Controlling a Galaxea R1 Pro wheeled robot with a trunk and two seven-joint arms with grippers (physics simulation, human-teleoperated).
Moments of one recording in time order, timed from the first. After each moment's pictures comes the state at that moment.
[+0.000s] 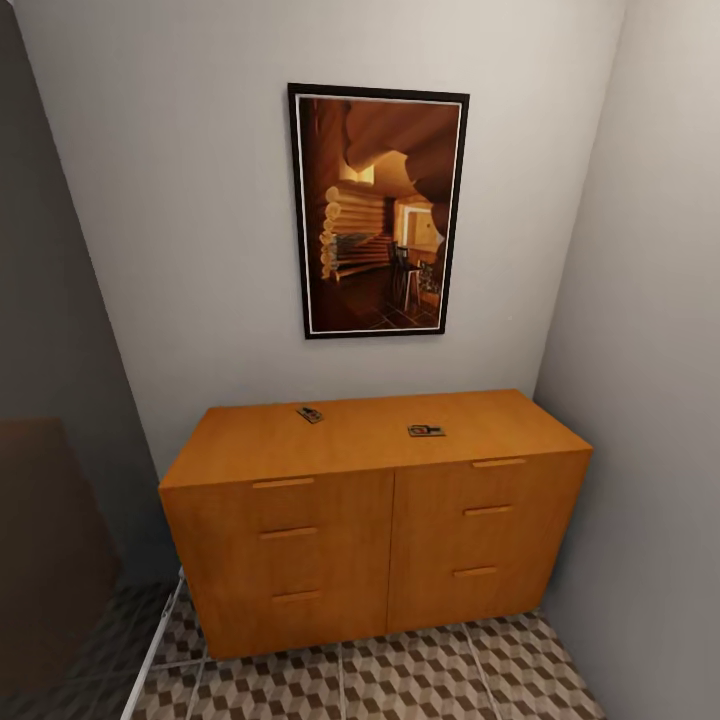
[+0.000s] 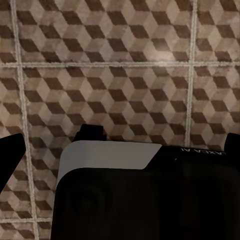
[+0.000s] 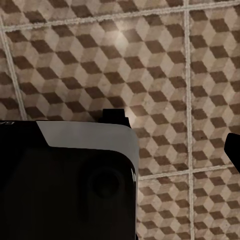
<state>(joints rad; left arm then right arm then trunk) -0.23 -0.04 -0.19 0.00 0.32 -0.05 0.04 -0.24 -0.02 -0.20 0.03 0.23 0.01 -0.03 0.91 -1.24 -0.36</state>
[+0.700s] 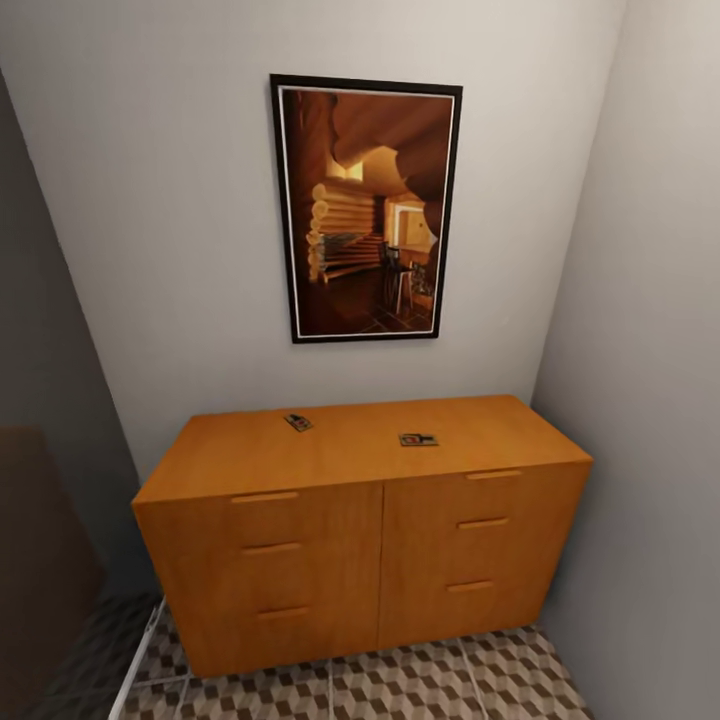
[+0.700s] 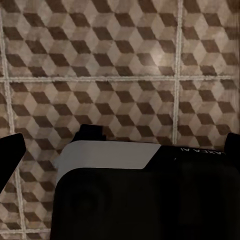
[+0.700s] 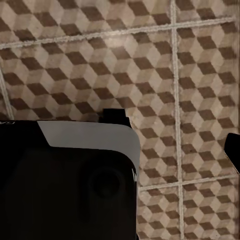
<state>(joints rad) -0.23 -0.05 -0.19 -0.01 0.31 -0.05 0.04 -0.24 -0.02 -0.20 0.03 0.23 0.01 -0.03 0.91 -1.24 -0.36</state>
